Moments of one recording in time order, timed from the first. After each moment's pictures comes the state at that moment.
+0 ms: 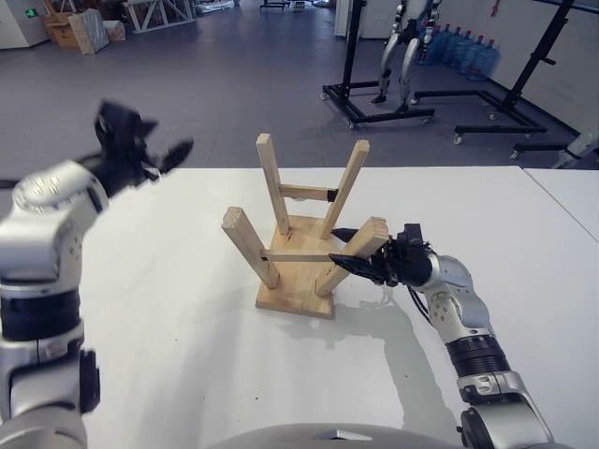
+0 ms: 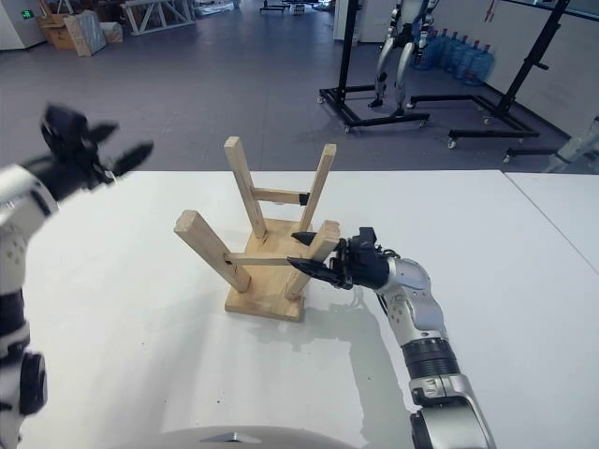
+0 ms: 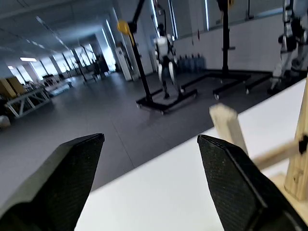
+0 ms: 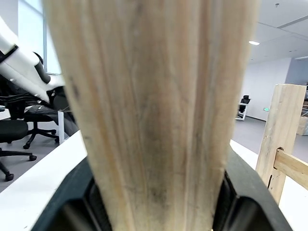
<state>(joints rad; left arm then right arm) -0.69 0.69 0.27 -0.26 -0.39 0.81 -0.50 -0.30 -0.31 0.04 0.22 0.60 -0.10 1.35</state>
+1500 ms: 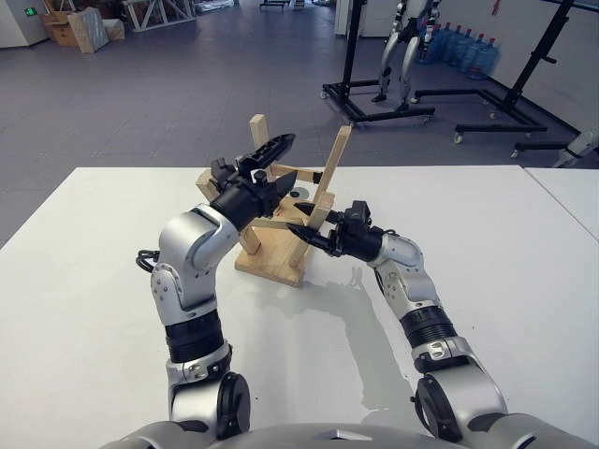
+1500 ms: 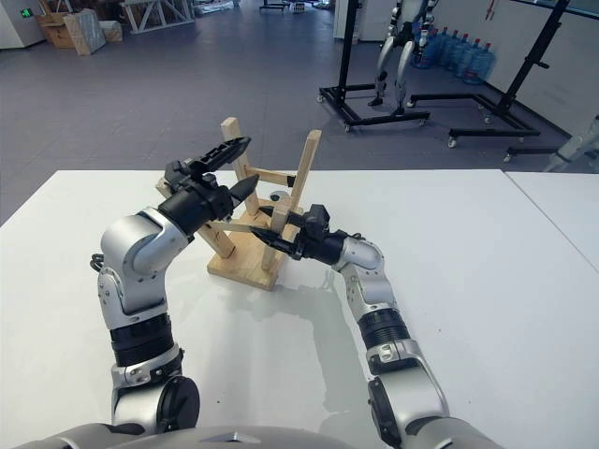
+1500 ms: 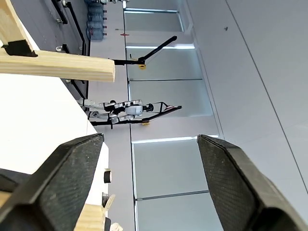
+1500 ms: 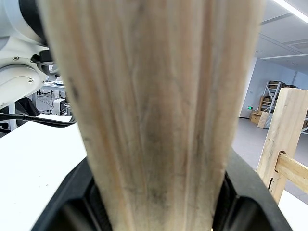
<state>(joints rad) -0.47 -0.17 0.28 -0.30 -1.98 0.68 0.83 -0.48 -0.14 0.08 0.45 0.39 -0.25 1.14</state>
